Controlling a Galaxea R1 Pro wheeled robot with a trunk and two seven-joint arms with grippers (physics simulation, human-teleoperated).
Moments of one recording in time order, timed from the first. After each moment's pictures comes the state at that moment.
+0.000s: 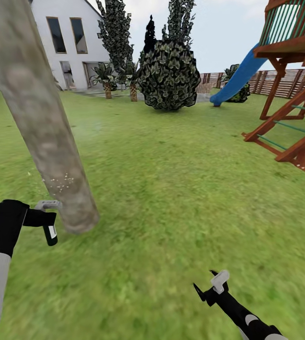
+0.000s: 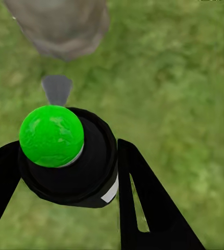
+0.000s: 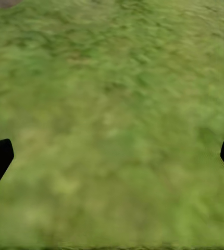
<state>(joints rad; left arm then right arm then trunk) -0.87 0.32 0.26 -0.98 -0.53 1.00 -0.71 -0.57 -0.09 -0.59 -0.14 0.85 -0.71 0.34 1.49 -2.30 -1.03</state>
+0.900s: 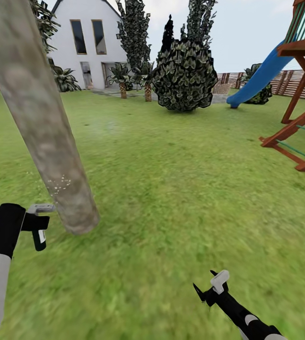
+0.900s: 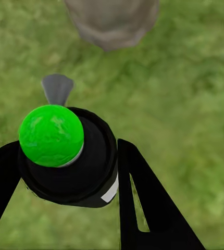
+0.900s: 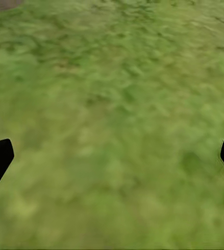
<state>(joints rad) -0.86 0.31 0.32 -0.94 -0.53 0.99 -0.53 -0.57 -0.09 -0.59 -0.13 0.85 -0.71 0.34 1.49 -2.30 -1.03</state>
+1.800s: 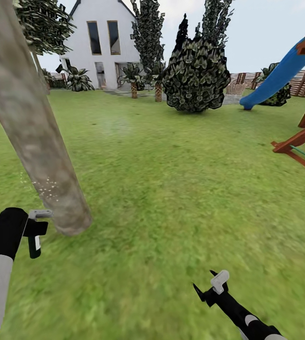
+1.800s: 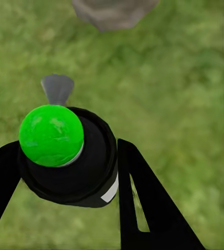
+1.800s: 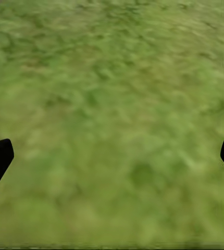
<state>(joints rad) -0.86 0.30 0.32 -0.86 -0.52 0.99 -0.42 -0.57 -0.09 -0.59 -0.13 0.85 -0.71 0.34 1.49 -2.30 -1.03</state>
